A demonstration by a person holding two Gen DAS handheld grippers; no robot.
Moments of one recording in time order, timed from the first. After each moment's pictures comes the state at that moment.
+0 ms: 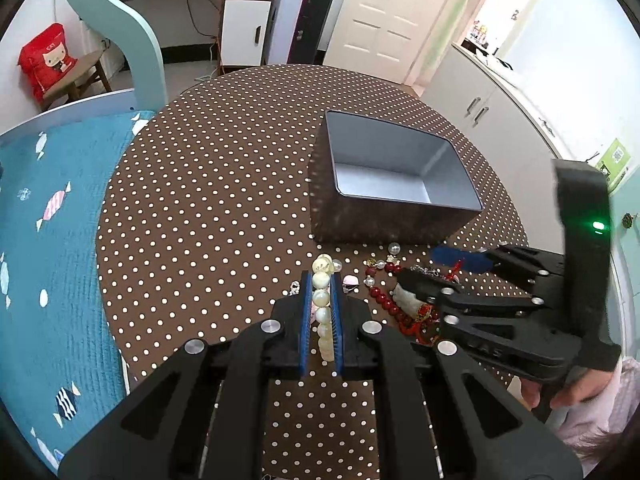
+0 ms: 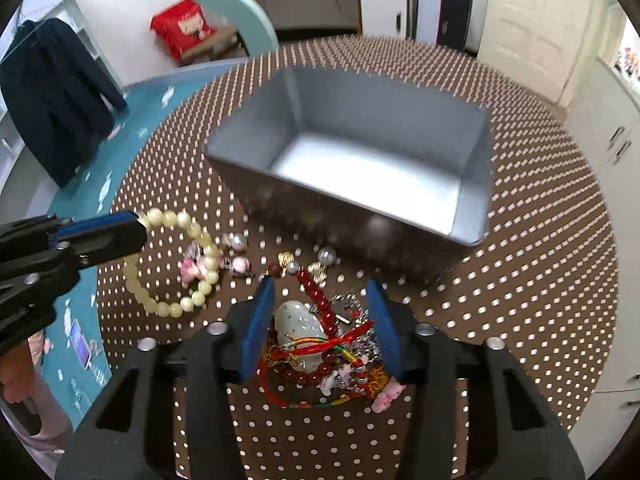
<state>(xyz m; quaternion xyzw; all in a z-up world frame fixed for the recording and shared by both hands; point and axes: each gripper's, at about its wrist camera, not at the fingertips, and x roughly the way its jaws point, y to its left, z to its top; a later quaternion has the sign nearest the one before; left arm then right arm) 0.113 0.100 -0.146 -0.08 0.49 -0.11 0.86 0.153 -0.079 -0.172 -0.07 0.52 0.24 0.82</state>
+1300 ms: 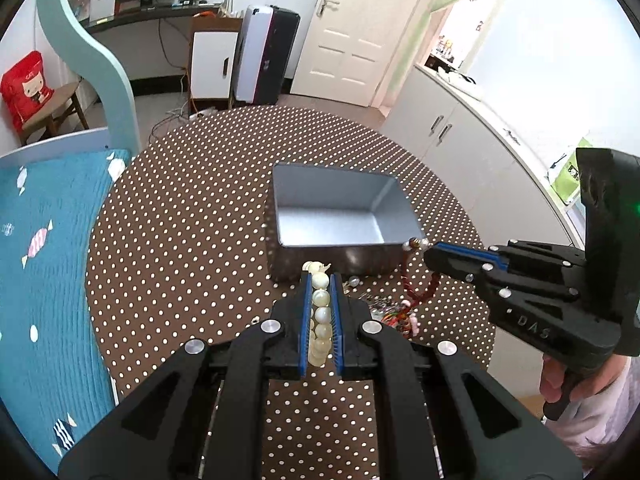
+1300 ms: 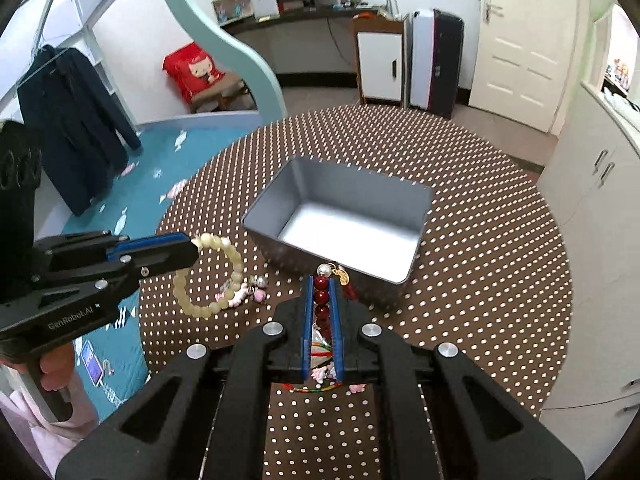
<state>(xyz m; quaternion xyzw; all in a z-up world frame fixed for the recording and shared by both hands) 0.111 0.083 -0.104 -0.08 0.44 -0.16 0.88 0.106 -0.105 -0.099 -0.04 0.43 0.25 0.87</state>
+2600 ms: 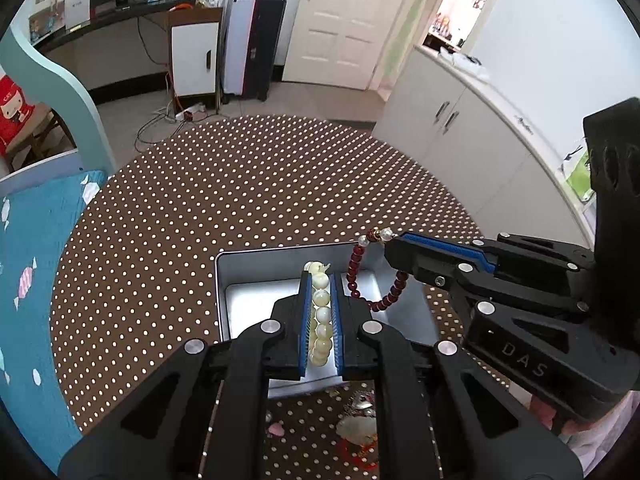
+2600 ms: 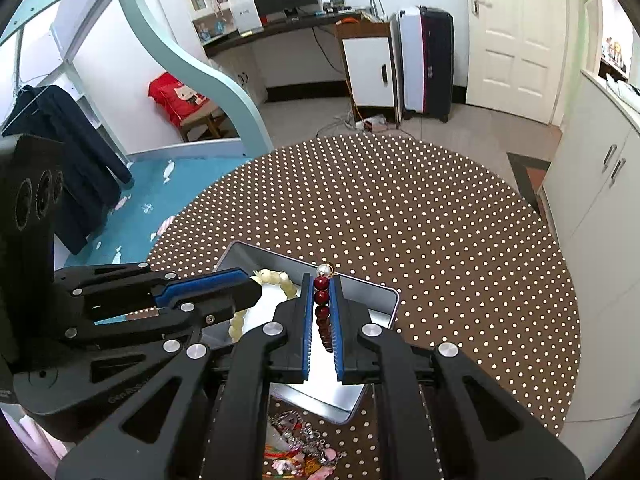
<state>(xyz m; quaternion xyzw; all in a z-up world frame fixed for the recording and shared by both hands) 0.237 0.020 -0.122 -0.04 0.47 -0.17 0.87 0.221 -0.108 -0.107 0.00 0.44 0.24 0.86</state>
